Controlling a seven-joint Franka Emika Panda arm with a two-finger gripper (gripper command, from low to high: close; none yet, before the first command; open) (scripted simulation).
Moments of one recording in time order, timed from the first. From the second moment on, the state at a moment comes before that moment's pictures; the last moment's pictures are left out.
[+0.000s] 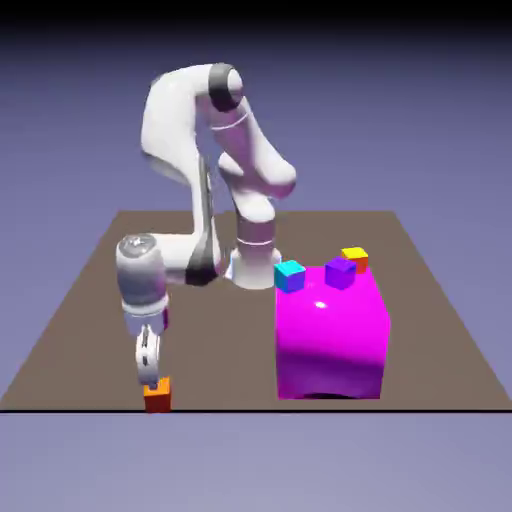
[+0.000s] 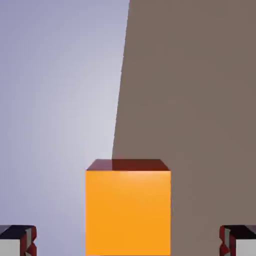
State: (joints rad) arm -0.79 0.57 0.40 -2.10 -0.37 2.59 2.12
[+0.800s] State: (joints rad) arm -0.37 -0.04 0.44 -2.29 -0.02 2.23 1.66
